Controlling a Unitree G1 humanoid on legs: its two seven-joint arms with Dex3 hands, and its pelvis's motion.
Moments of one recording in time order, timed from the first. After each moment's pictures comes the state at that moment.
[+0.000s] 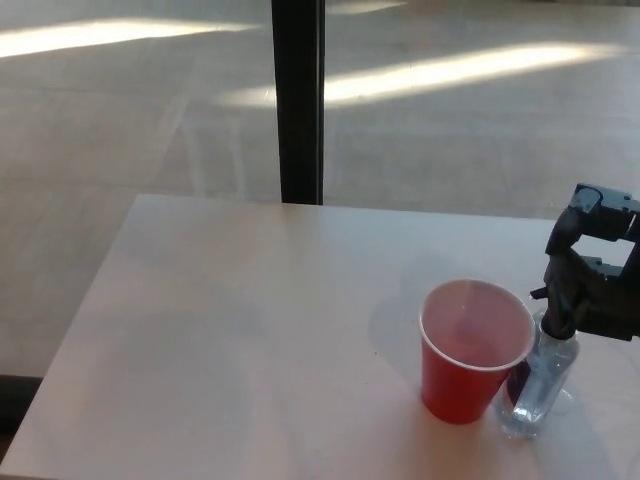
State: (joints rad) left_arm 0.14 0.58 0.41 1.30 -0.10 -0.10 -0.06; right_arm -0.26 -0.49 -0.08 -0.17 0.48 0.41 0.24
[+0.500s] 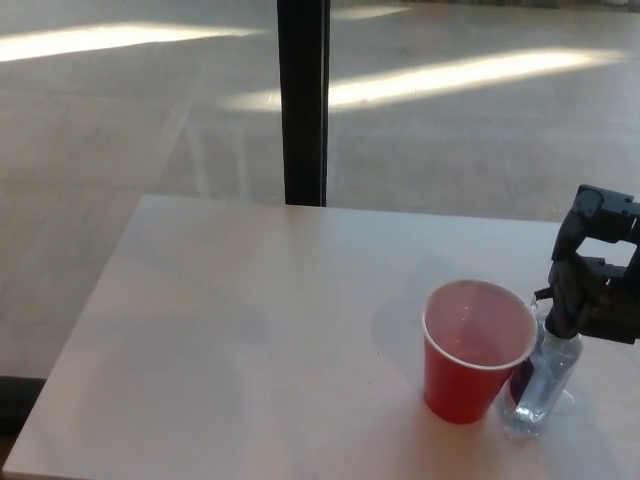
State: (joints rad) left_arm 0.13 0.57 0.41 1.30 -0.10 -0.10 -0.06; right_arm -0.25 -0.52 -0.04 -0.10 0.47 0.28 0.25
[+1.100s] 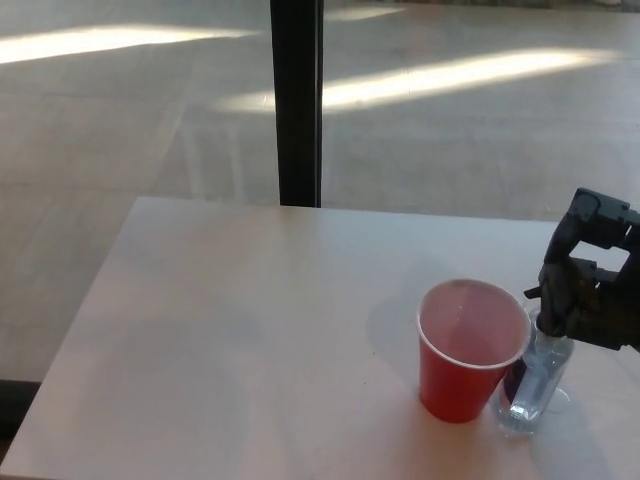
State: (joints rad) left_arm 0.13 0.57 0.41 1.30 -0.10 -0.10 -0.06; right_arm -0.23 -0.46 -0.03 -0.09 0.47 0.19 0.23
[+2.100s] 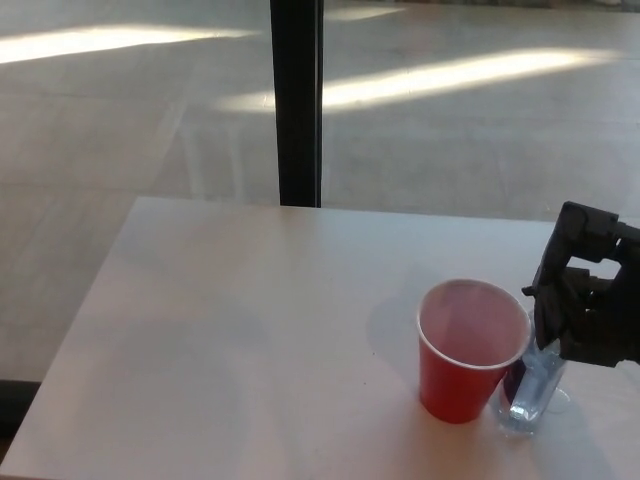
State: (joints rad) left_arm 0.11 0.57 0.41 1.30 -0.10 -0.10 -0.06; right_arm -0.19 -0.53 0.06 -0.09 0.47 0.06 0.22
